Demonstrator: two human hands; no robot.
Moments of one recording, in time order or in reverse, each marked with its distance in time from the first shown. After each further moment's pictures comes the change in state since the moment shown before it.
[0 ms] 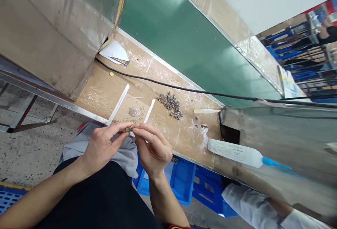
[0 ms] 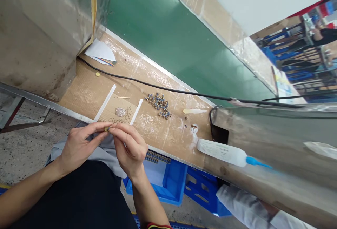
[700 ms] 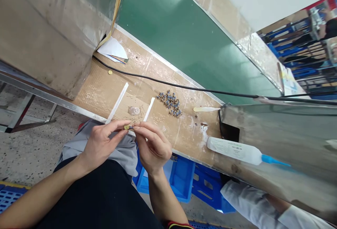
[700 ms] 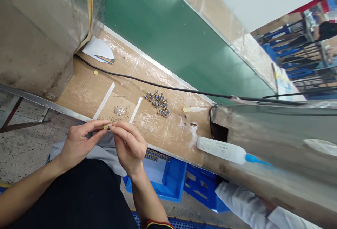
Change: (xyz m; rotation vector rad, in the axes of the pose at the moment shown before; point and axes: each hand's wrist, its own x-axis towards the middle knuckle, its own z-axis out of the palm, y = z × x) left_hand 0.000 -0.012 0.003 -0.067 -0.016 -0.048; right_hand -0.002 0.004 0.001 -0.030 0.040 0.012
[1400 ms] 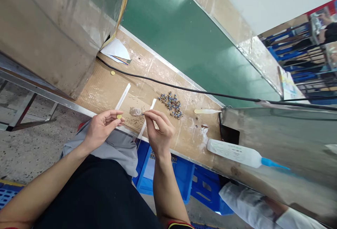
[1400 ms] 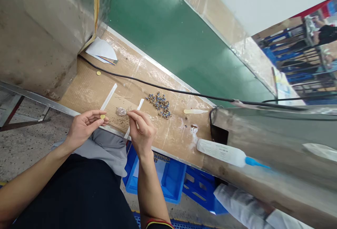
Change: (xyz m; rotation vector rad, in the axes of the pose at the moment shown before) left_hand 0.020 -0.051 0.001 -0.543 0.024 -0.345; right_hand 0.019 0.058 -0.012 -0.285 -0.085 0.050
